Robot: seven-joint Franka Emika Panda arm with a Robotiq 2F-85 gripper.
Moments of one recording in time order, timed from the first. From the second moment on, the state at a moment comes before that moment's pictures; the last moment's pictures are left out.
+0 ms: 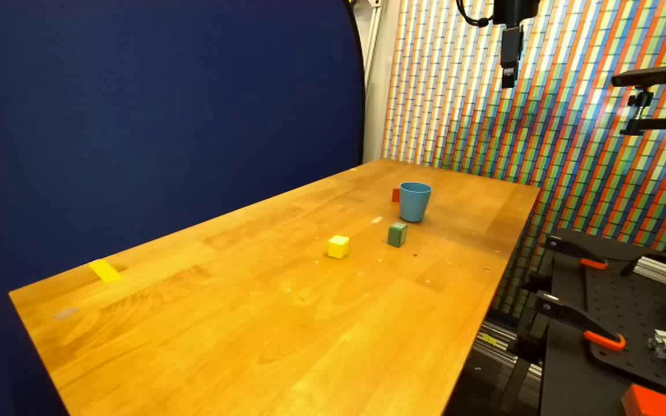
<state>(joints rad) -0.14 -0.35 -0.17 -2.40 -0.29 1.97 -0.30</state>
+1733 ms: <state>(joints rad) 0.03 0.28 0.05 -2.40 -0.01 2.48 -0.13</state>
